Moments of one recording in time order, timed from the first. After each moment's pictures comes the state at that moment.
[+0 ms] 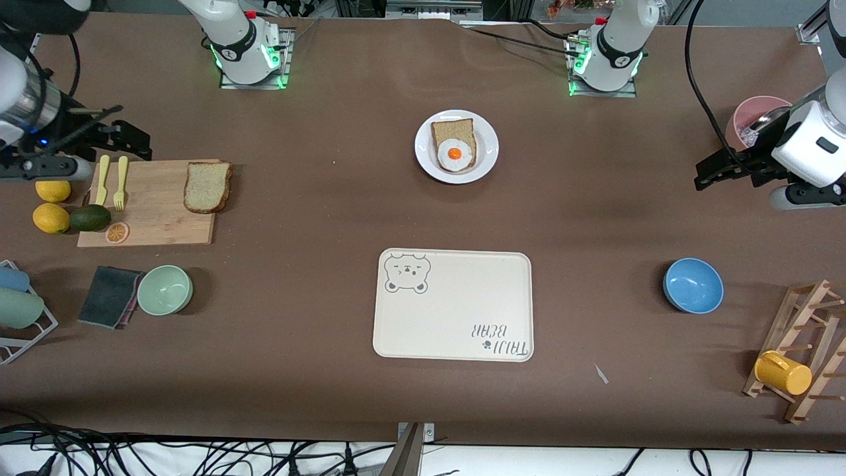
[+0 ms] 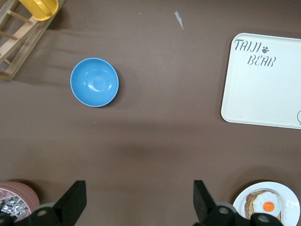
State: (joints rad) left arm 0.09 0.09 -0.15 -1.53 0.00 1.56 -0.15; right arm -0.07 -0.01 0.12 -1.78 -0.03 1.64 0.01
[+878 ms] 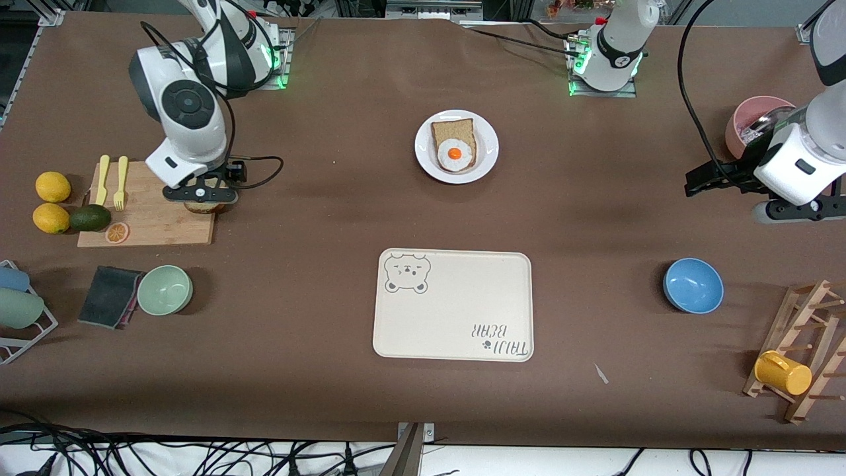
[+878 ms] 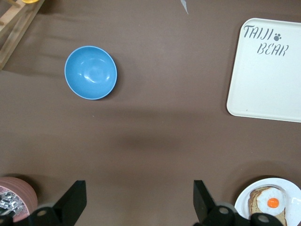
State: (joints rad) left arm 0.09 0.14 -0.15 -1.54 0.00 1.56 -0.15; right arm -0.06 0.01 0.36 -2.29 -0.45 2.06 0.48
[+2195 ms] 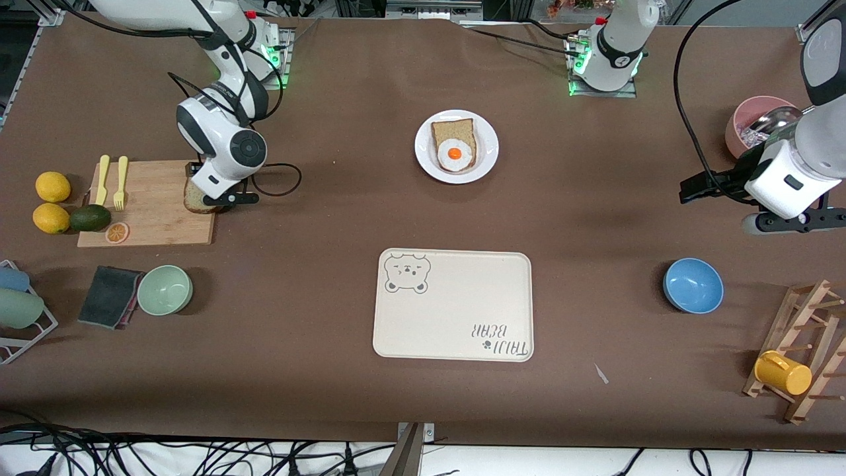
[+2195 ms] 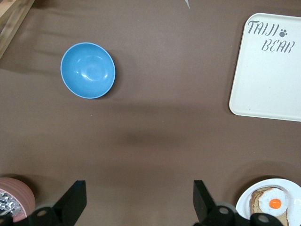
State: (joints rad) left arm 0.09 0.16 -0.15 -1.54 0.00 1.56 -0.15; right arm -0.07 0.28 0.34 -2.41 -0.76 2.07 0.63
